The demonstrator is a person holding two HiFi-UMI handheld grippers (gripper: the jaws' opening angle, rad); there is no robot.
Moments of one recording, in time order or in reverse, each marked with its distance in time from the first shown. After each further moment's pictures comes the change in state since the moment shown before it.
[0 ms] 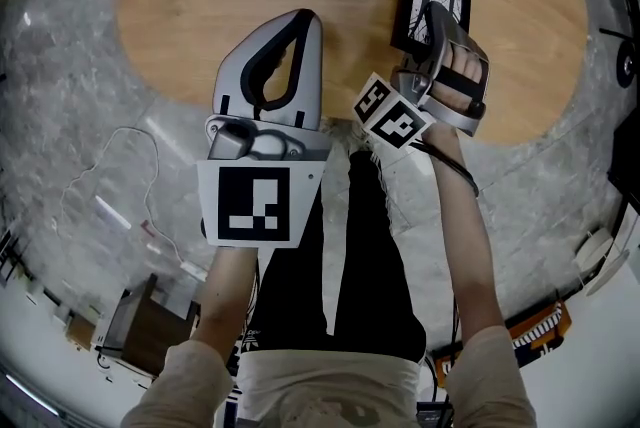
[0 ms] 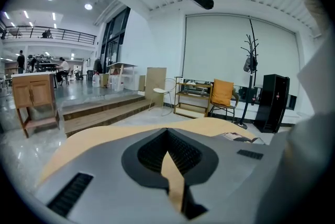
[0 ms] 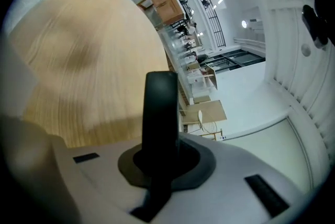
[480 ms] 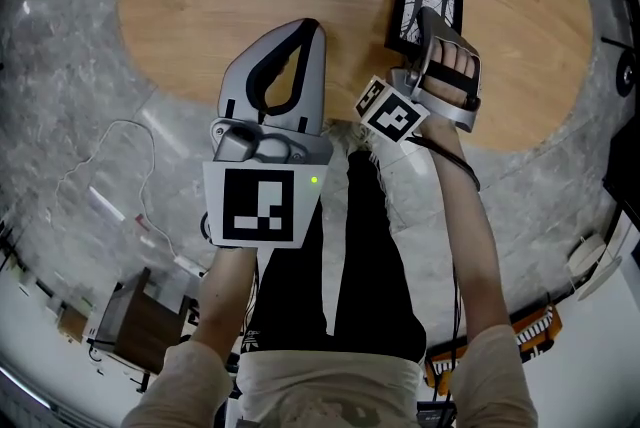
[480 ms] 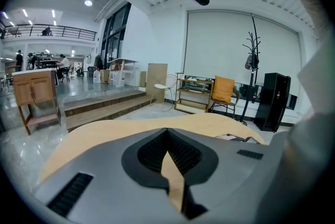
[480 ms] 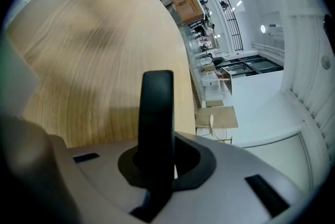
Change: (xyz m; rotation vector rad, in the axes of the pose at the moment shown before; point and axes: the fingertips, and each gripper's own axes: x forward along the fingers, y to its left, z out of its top) left arm -0.002 -0.005 -0.007 0.003 0.040 0.003; right arm 0.011 0.032 -0.005 -0.141 -0.005 0.096
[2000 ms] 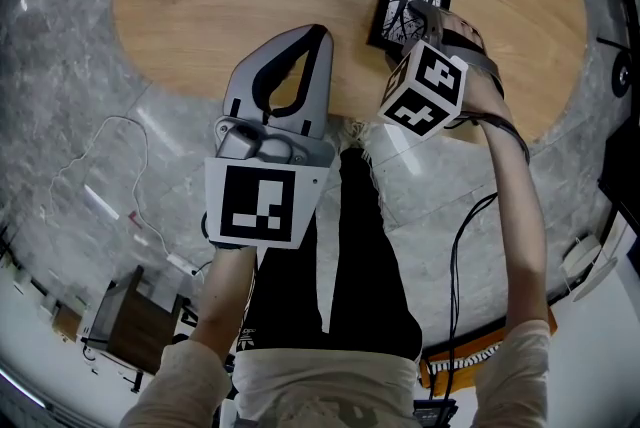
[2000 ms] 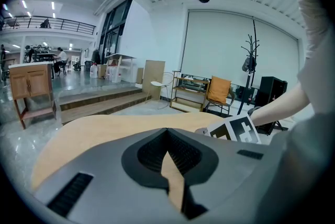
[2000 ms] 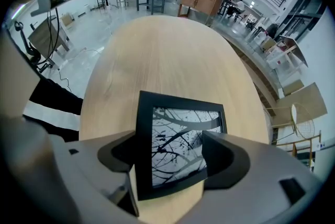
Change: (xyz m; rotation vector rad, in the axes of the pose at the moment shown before) left arm 0.000 -0.019 -0.006 -0.041 0.024 -0.046; right arm -0.028 0.044 0.011 0.074 -0.137 0.870
